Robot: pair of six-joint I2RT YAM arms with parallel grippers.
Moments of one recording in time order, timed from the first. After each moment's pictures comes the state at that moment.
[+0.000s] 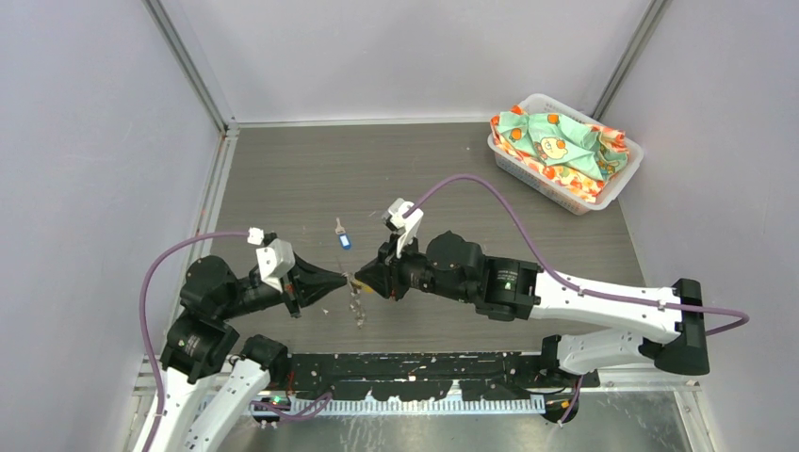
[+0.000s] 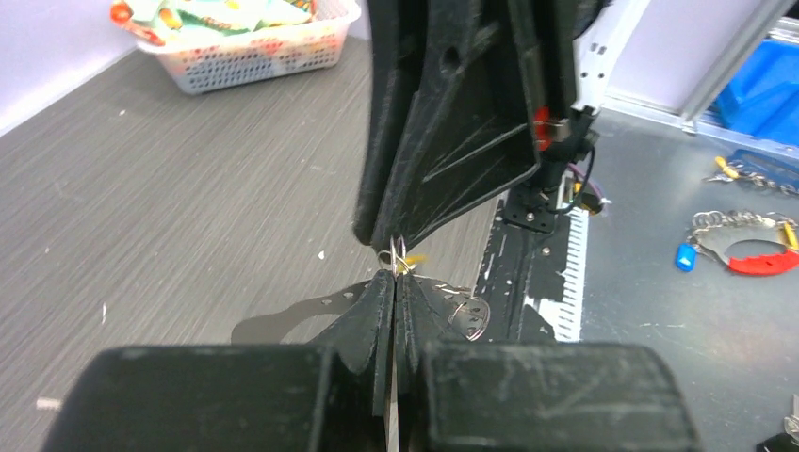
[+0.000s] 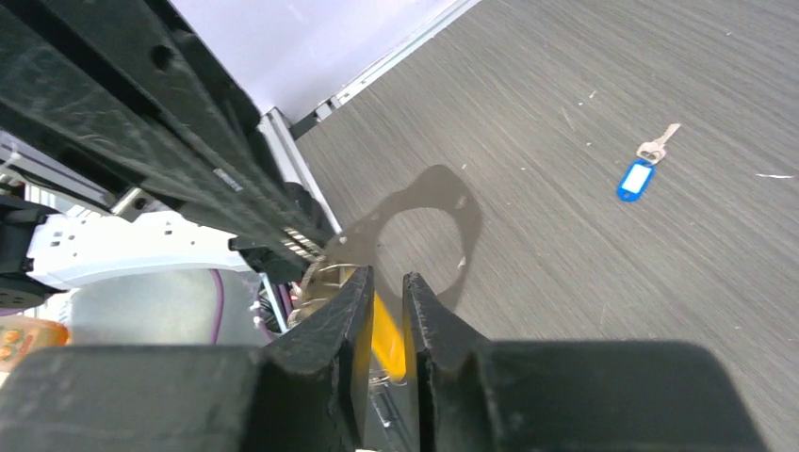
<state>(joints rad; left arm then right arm) -0.41 0.38 0.78 -0.47 0.81 -0.04 1.29 1.21 1.11 -0.11 0.15 0.42</state>
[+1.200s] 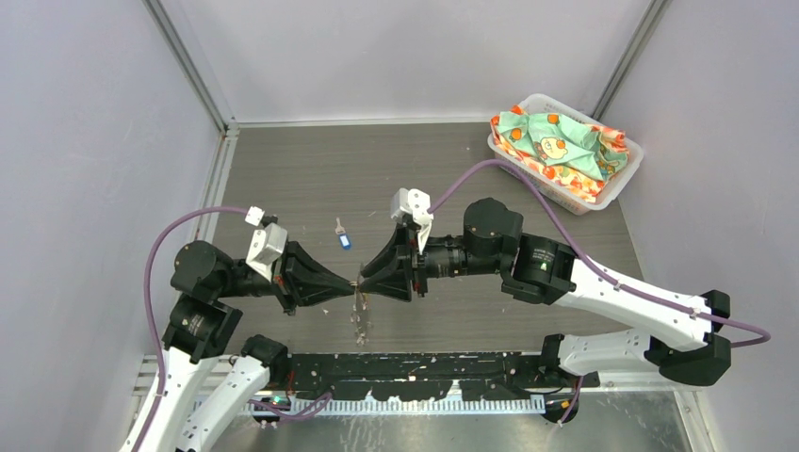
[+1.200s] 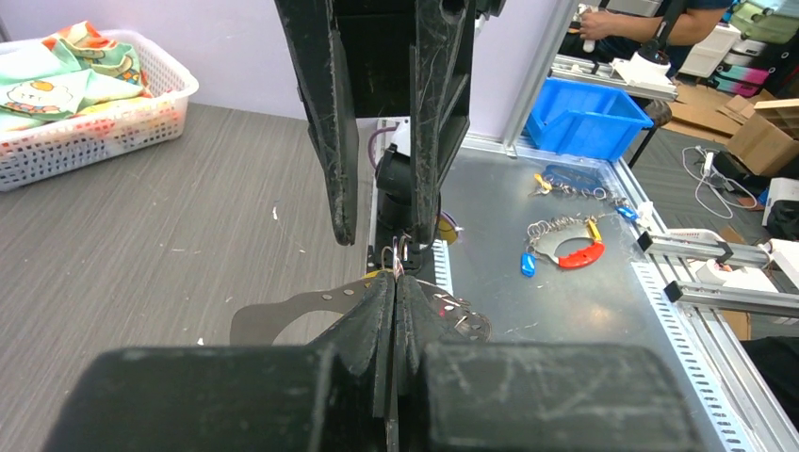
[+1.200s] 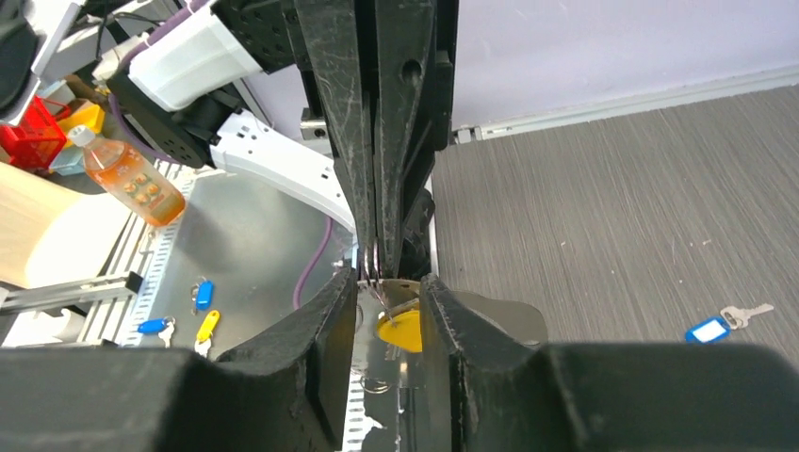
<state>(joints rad) -0.41 0.51 0.86 -0.16 1.15 -0.34 1.19 1.15 1.28 -0.21 -0.37 0.19</state>
